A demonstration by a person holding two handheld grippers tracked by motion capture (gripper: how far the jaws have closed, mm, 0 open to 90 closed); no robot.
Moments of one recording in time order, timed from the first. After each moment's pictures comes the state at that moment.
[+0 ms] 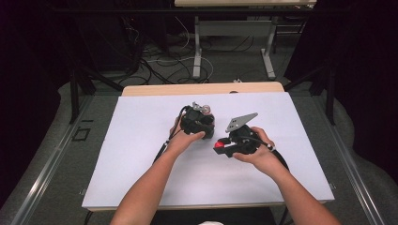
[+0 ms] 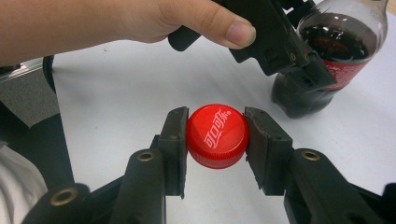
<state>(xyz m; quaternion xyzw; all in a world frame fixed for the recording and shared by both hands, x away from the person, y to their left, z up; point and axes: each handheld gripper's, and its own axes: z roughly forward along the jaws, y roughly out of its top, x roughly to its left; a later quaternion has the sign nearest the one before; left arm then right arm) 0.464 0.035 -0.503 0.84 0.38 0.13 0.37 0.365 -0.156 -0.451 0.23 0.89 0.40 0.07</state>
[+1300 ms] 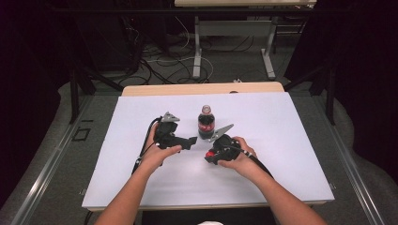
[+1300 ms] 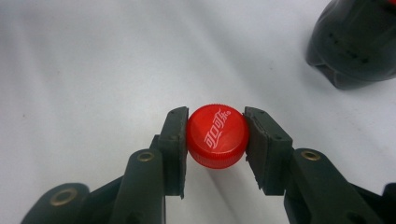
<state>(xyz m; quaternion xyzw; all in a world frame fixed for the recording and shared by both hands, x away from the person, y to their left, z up) 0.393 0.115 -0.480 0.81 0.40 0.10 0.42 0.386 -0.117 -0.527 0.26 0.91 0.33 0.05</state>
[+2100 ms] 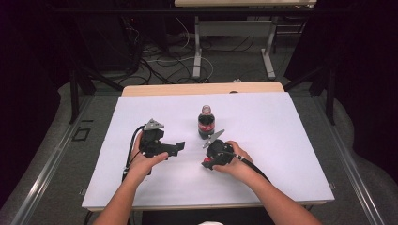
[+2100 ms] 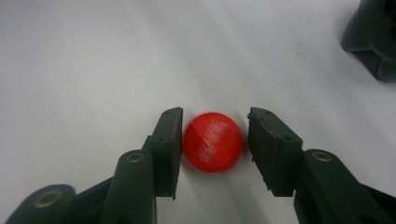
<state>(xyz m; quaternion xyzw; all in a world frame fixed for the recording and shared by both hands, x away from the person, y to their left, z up) 0.371 0.149 -0.481 0.79 0.42 0.11 0.43 0.384 -0.100 -0.545 0.25 0.92 0.29 0.06</state>
